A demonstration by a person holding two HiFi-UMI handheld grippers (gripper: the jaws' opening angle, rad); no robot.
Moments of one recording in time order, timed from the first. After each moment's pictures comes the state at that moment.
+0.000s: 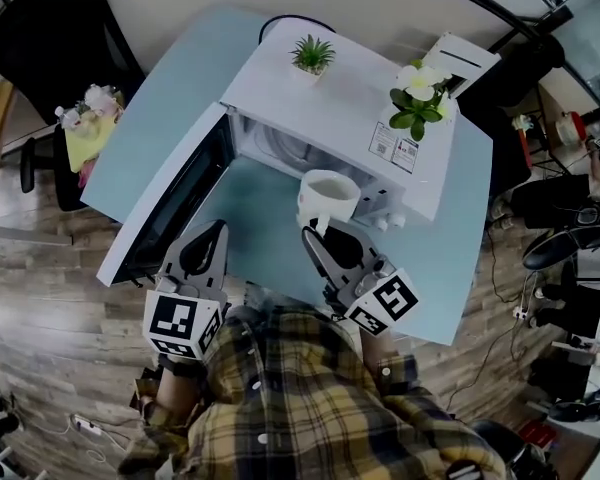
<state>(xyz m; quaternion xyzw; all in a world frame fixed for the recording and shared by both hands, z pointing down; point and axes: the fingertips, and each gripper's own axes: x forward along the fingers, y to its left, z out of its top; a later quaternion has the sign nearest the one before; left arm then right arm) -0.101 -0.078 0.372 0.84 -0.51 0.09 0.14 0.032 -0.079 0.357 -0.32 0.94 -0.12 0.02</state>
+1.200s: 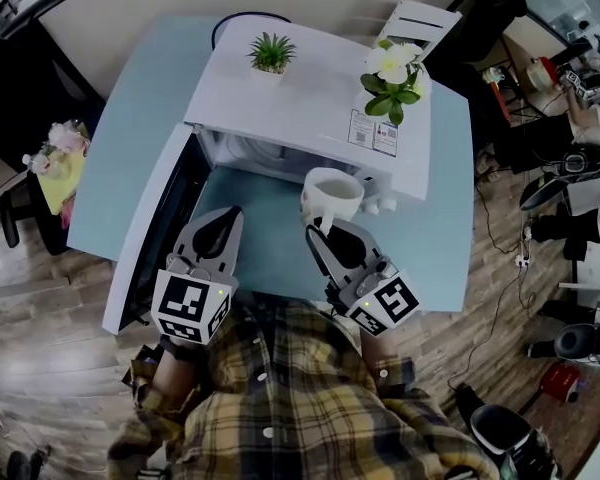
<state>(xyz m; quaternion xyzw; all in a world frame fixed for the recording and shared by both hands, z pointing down) -0.056 -0.131 0.384 0.91 -0.38 0.11 0.13 0.053 -0.089 0.365 -0.43 0.90 -0.11 0.01</state>
